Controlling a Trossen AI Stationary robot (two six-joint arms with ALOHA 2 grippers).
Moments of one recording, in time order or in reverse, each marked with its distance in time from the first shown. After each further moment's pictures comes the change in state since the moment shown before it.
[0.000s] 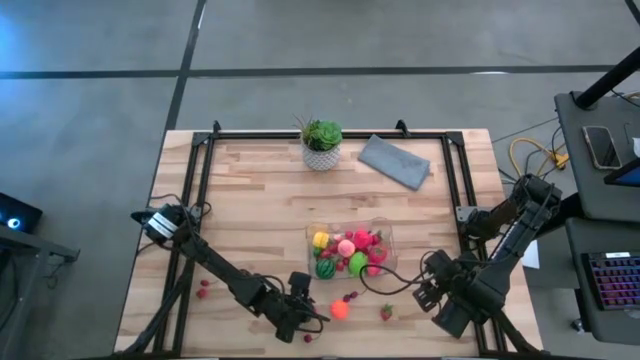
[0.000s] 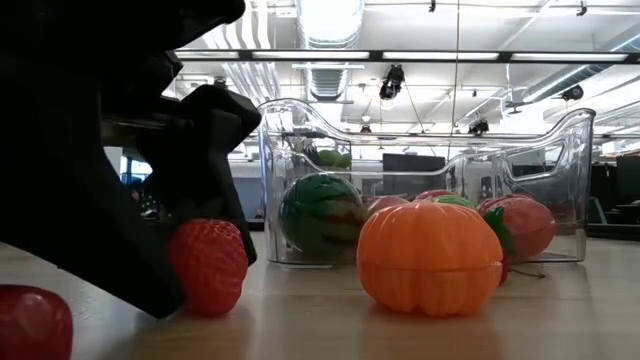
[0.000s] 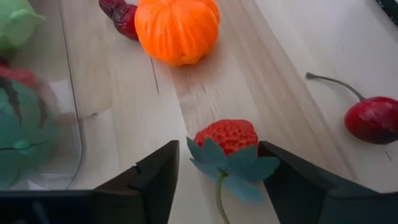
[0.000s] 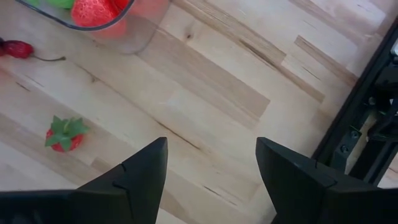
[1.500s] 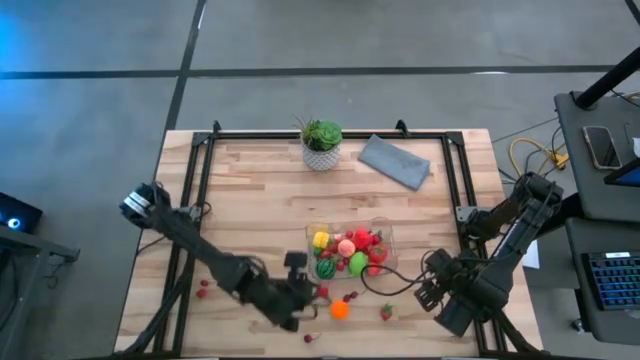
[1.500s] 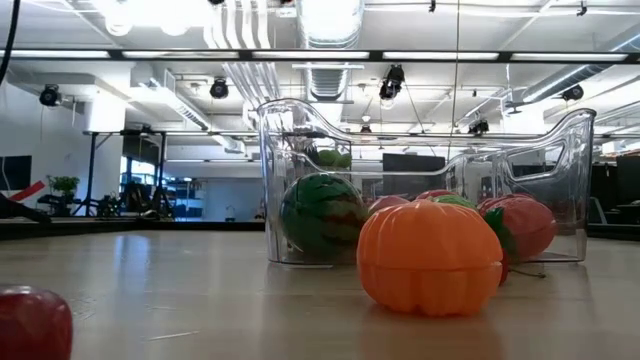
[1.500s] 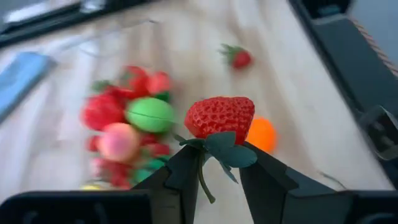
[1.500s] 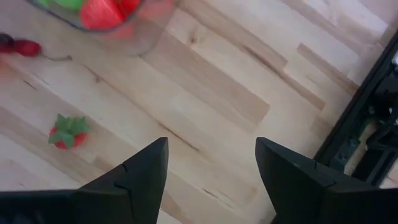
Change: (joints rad) left arm 0.035 -0.244 0.179 -0.289 -0.184 0.002; right arm 0.006 -0.020 -0.007 0.002 0.022 -0.030
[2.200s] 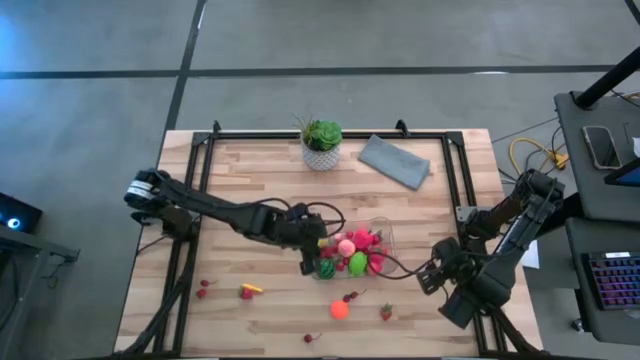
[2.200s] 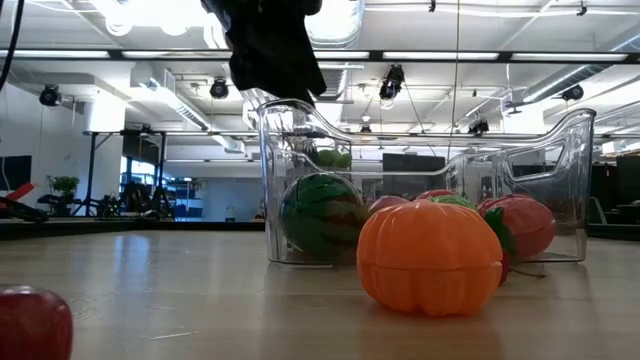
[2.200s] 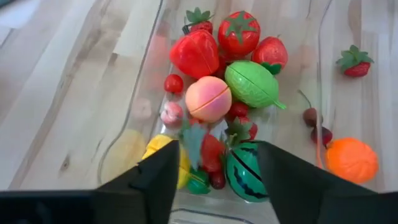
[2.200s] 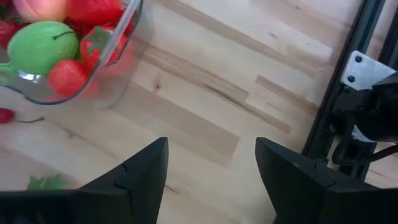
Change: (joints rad) left arm 0.370 -0.055 0.000 -0.179 0.275 -0.232; right arm 0.003 -0.039 -0.035 -0.135 0.087 0.164
